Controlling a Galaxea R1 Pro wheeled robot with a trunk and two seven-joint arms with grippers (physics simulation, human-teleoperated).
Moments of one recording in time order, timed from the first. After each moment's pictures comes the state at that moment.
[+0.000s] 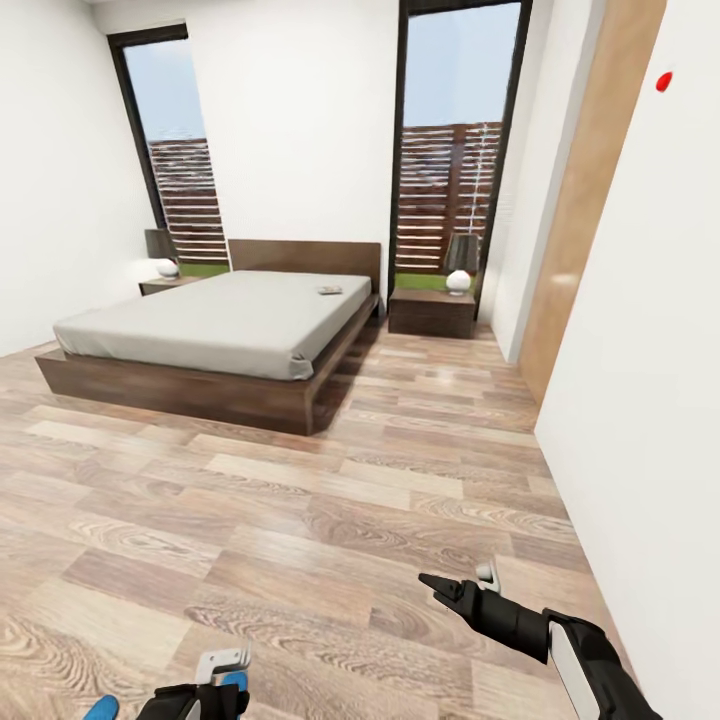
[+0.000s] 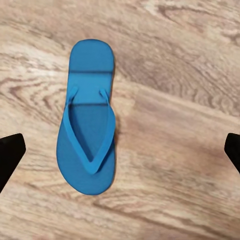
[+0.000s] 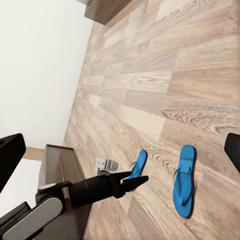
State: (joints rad) left arm -0.36 0.02 0.10 -0.48 0.00 0.37 -0.03; right arm -0.32 -0.04 -0.23 -0.95 -0.30 0.77 0.99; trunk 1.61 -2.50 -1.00
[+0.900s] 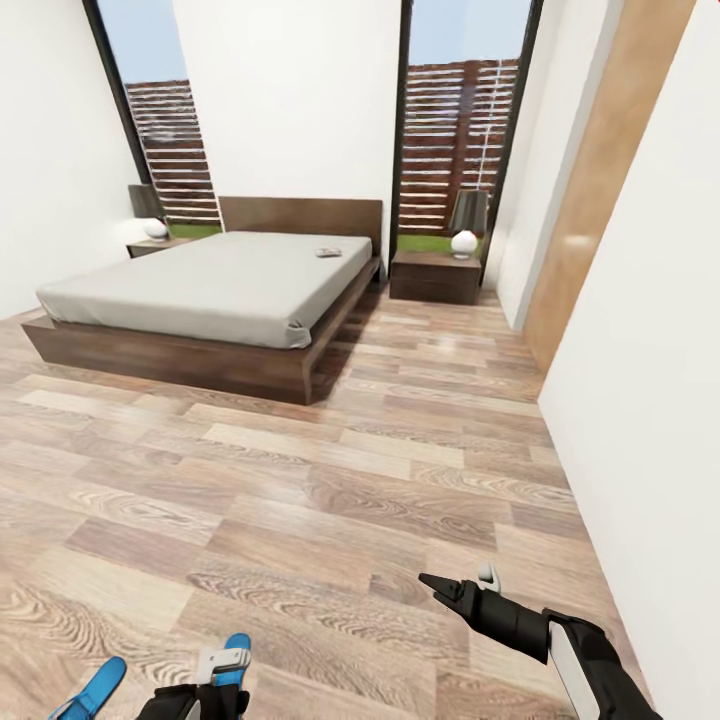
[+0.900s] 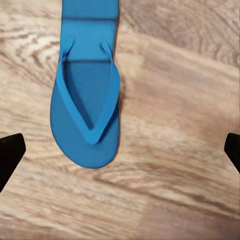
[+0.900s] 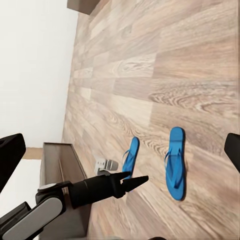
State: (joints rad) left arm -0.36 0.02 0.10 -0.48 0.00 0.37 -0.03; right arm -0.32 -0.04 -0.23 -0.95 -0.30 0.77 0.99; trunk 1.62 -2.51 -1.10
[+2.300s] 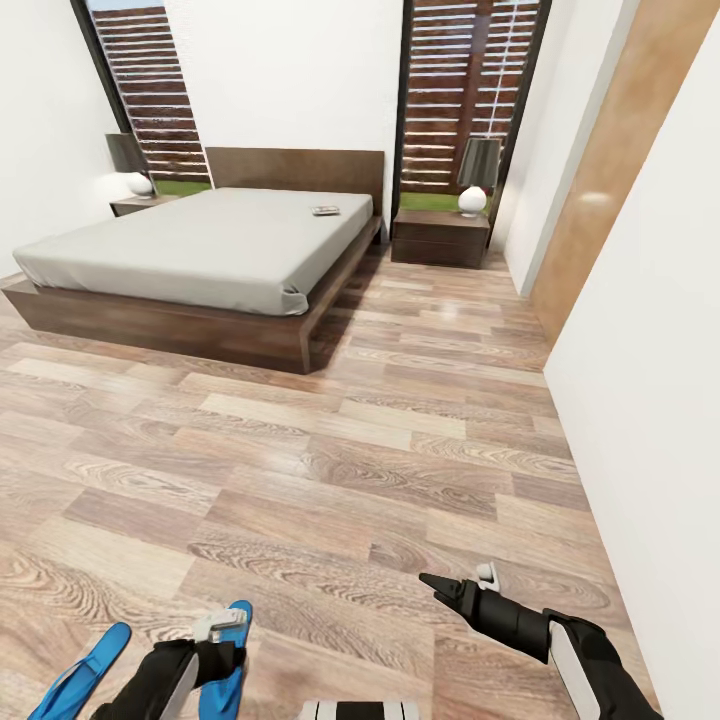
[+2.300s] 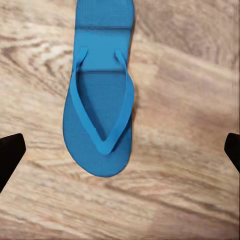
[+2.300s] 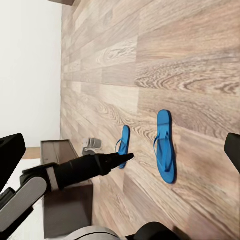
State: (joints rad) left arm -0.37 0.03 0.11 -0.68 0.00 0.52 -0.03; right arm -0.32 -0.04 -0.23 -0.95 -0.30 0.78 0.99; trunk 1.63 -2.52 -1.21
